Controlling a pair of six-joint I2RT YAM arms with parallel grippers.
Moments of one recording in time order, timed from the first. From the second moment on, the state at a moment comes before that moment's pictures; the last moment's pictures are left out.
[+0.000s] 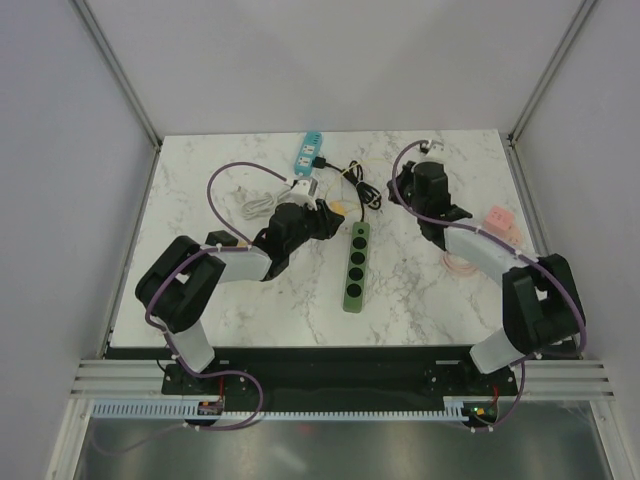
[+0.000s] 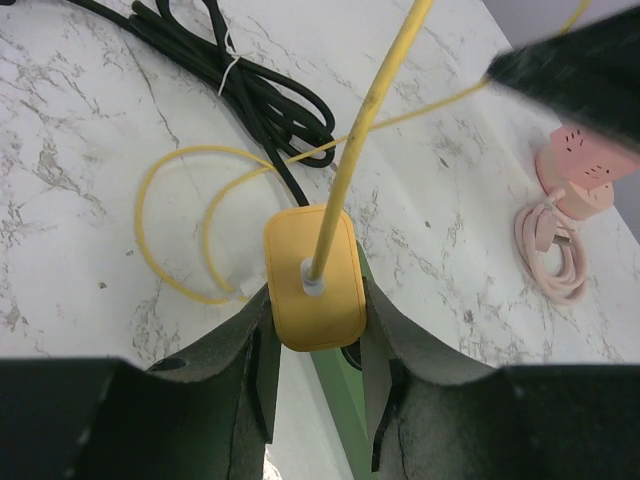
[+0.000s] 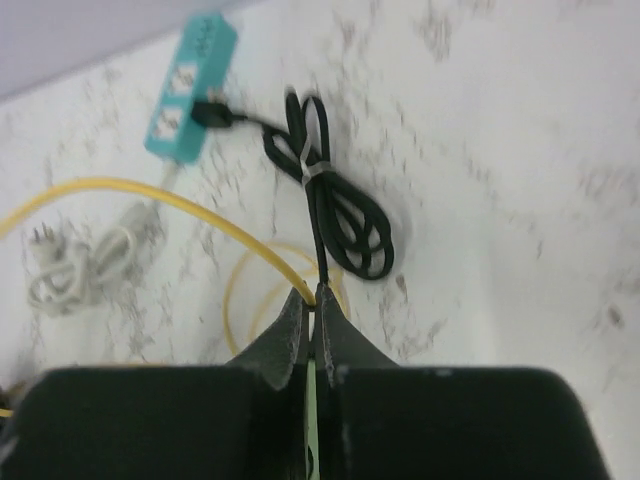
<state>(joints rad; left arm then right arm) -0.64 1.74 0.80 0.73 0.03 -0.47 0.35 1.59 0.93 0.25 0.11 0.54</state>
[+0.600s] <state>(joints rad) -0.66 1.70 0.97 0.74 0.12 -0.45 0.37 1.42 1.64 -0.14 0.32 0.18</state>
